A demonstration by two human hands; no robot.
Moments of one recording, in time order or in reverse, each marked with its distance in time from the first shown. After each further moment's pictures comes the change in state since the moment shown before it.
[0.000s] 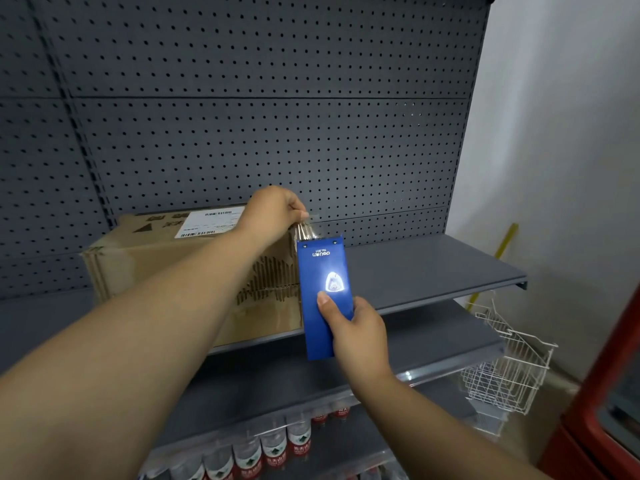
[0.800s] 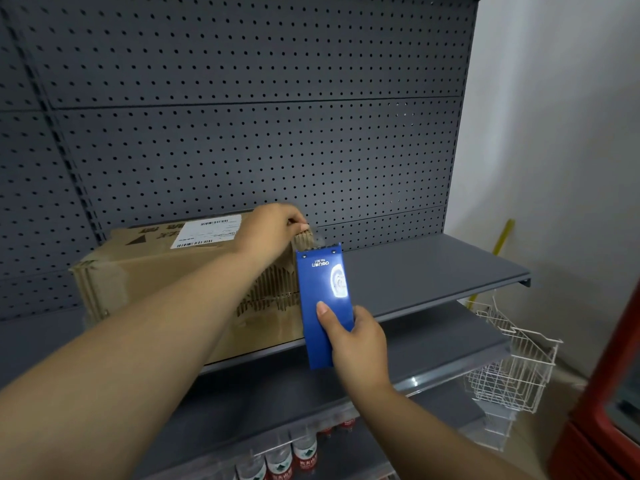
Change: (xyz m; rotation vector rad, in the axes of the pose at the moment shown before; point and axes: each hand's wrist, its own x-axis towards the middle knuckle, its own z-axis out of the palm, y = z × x) left_hand 0.000 -0.013 0.016 0.082 0.025 0.065; right_hand 0.012 0.016 0.011 0.008 0.058 0.025
